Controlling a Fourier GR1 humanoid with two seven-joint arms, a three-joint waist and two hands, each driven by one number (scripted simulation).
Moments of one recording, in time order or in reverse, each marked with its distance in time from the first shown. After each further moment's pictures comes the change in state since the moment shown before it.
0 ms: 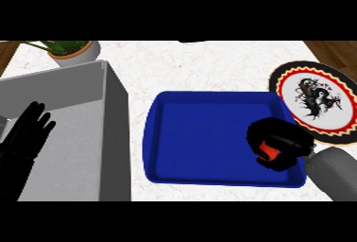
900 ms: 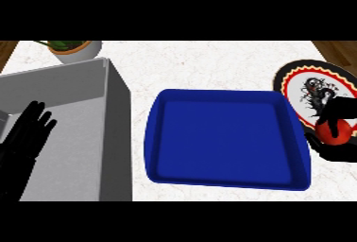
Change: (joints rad) left arm -0.013 0.045 -0.045 0.010 0.063 0.041 -0.087; right arm 0.287 -0.136 -0.485 -0.316 -0.362 -0.231 0.205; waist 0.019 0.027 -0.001
